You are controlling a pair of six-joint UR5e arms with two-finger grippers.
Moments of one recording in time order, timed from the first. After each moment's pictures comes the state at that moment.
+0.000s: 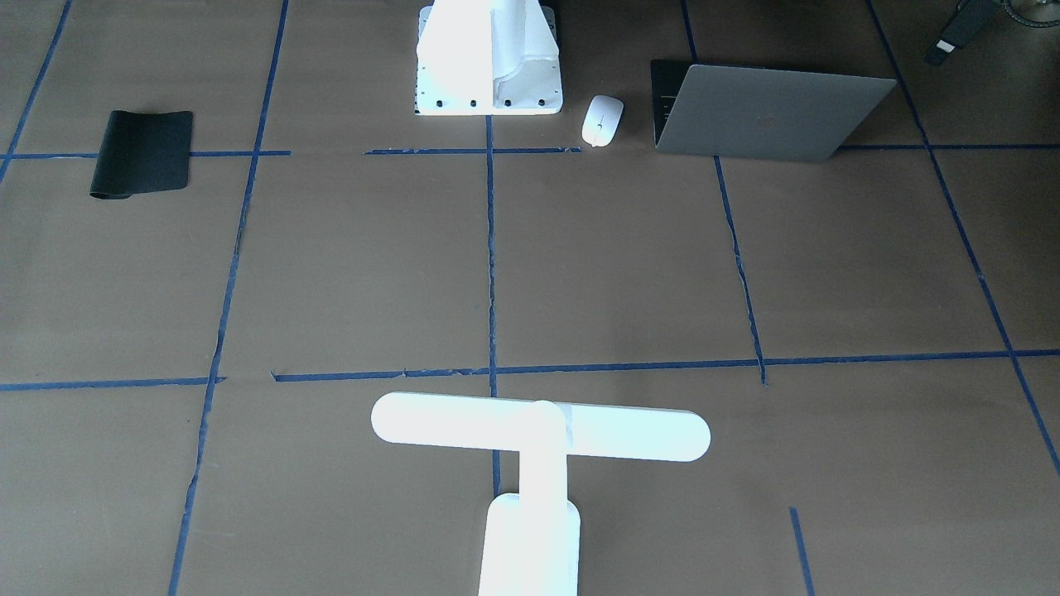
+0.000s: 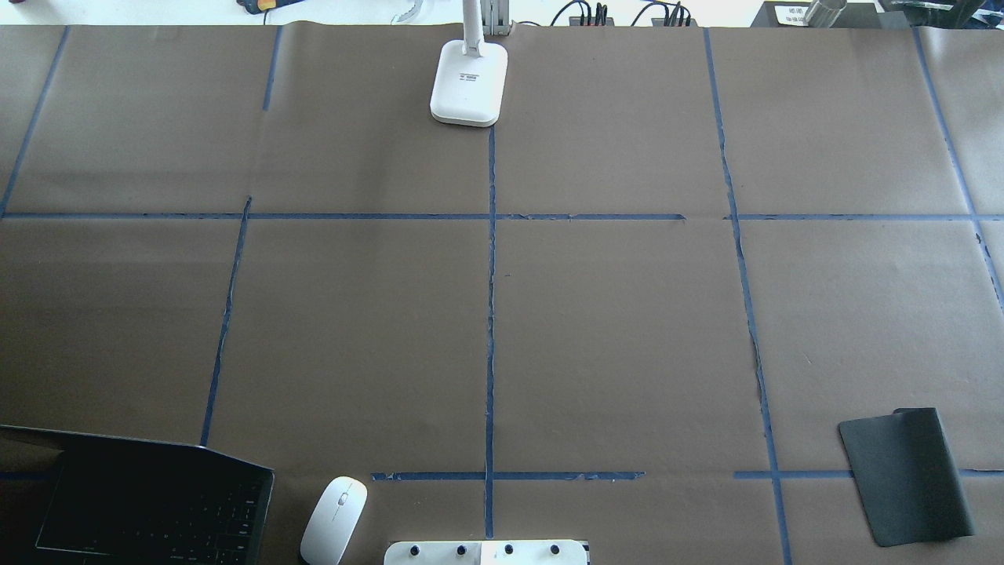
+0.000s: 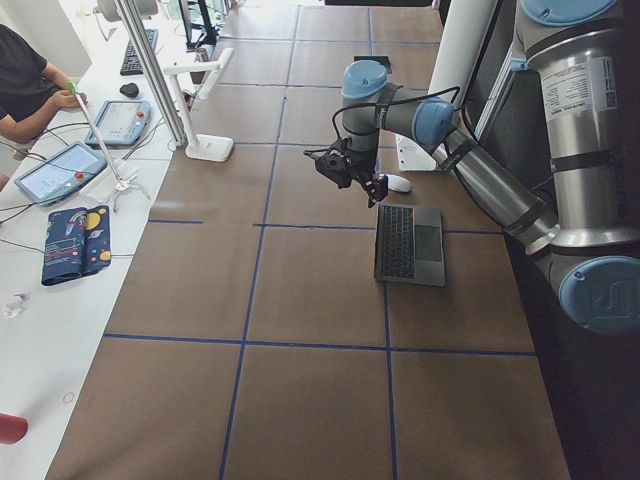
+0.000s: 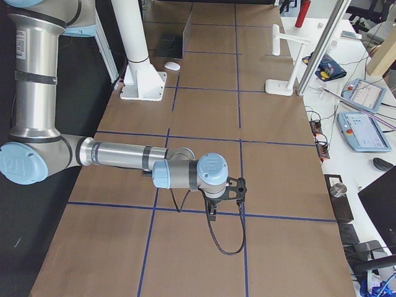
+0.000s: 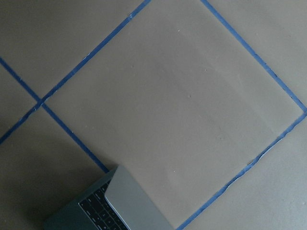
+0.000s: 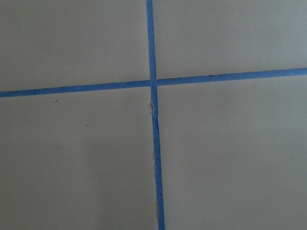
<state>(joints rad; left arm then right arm) -1.17 -1.35 -2.52 -1.20 -2.29 -1.49 1.61 -1.69 1.64 -1.46 2.44 0.09</state>
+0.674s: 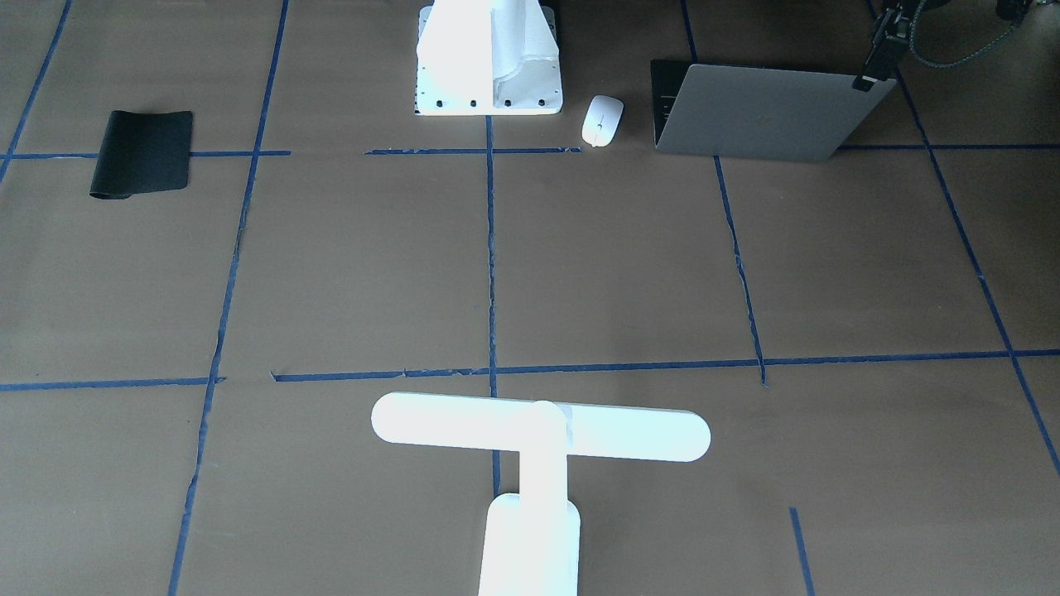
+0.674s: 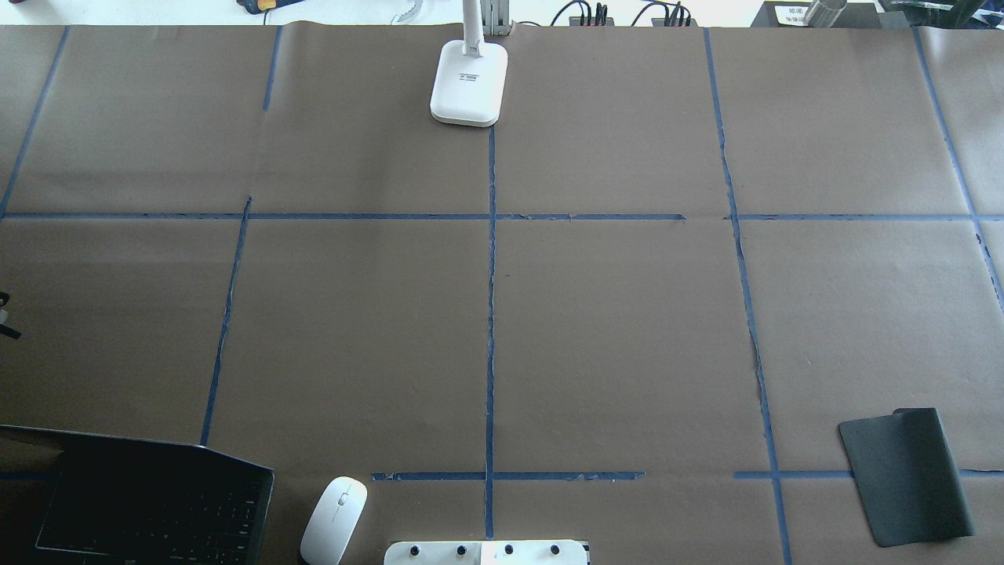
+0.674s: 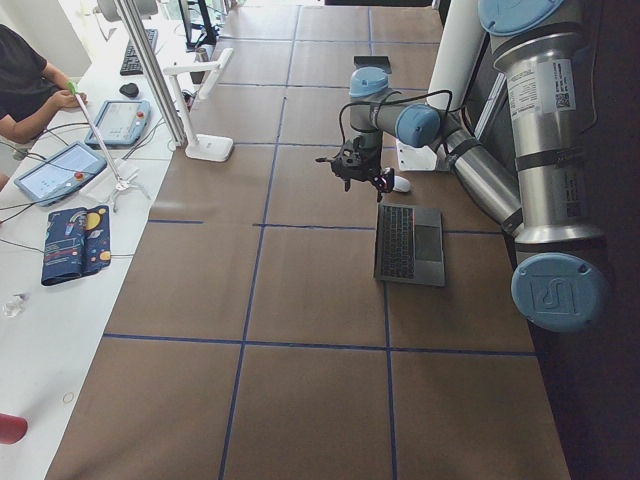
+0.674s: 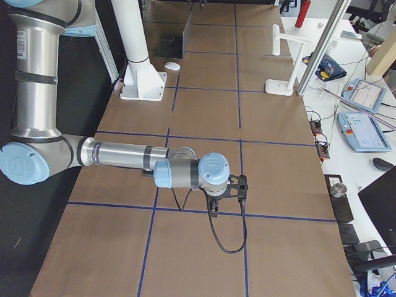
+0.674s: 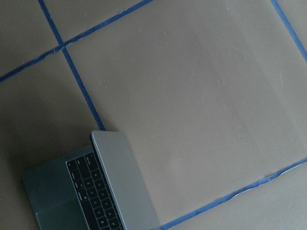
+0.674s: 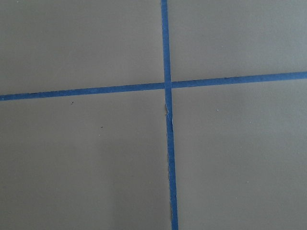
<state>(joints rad) -0.86 -1.37 -2.52 -1.31 -2.10 -1.99 1.61 -1.68 1.64 -1.46 2.47 0.09</state>
